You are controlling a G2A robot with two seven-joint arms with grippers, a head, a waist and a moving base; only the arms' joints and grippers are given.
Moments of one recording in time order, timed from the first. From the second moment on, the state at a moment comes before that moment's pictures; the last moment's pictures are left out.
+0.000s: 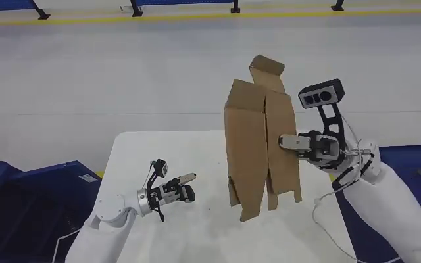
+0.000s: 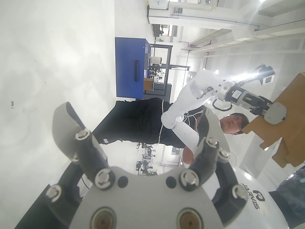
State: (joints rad) left arm 1.36 -1.16 -1.30 -1.55 -0.39 -0.05 -0.99; right arm -0.96 -0.80 1.08 -1.83 1.29 -0.34 1.11
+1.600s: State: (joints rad) left arm 1.38 -1.15 -1.32 -1.78 -0.39 0.06 -0.89; right arm -1.01 -0.87 0.97 -1.42 0.83 -0.10 1.07
